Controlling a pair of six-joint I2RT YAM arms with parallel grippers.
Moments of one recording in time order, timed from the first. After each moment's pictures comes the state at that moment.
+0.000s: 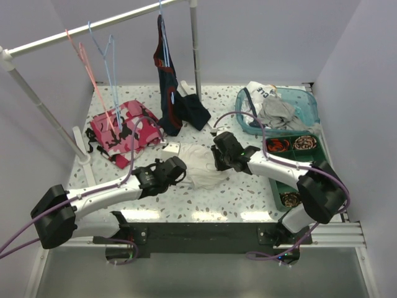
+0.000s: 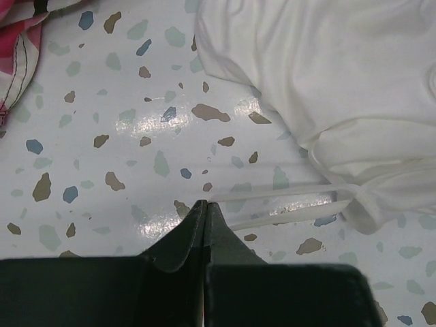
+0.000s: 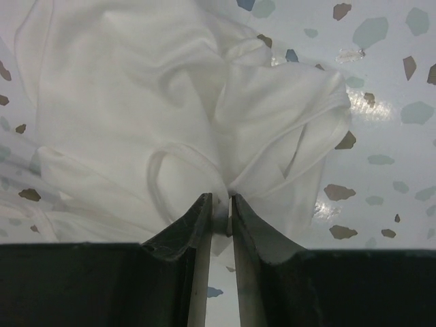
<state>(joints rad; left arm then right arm) -0.94 1.20 0.68 -0.46 -0.60 -0.60 0.75 1.53 0.91 -0.28 0.15 0.39</state>
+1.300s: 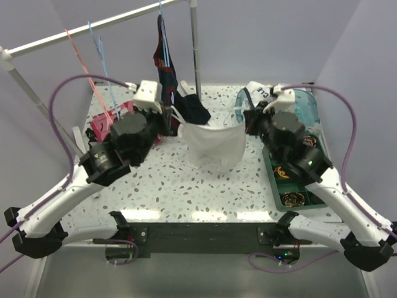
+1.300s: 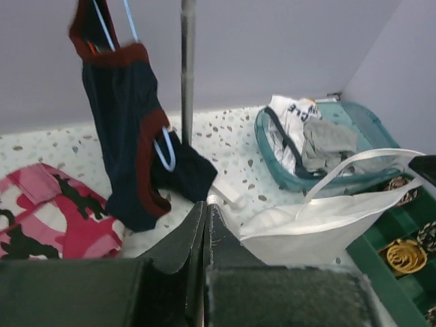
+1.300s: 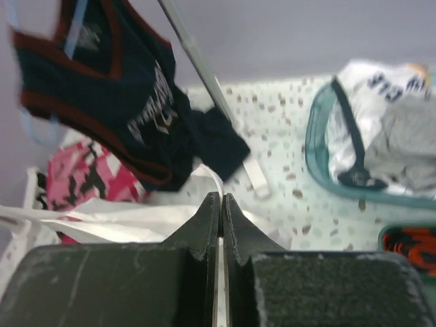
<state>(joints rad) -0.94 1.09 1.45 -0.43 -0.65 -0.22 0.75 1.03 1.32 -0.41 0.53 0.38</state>
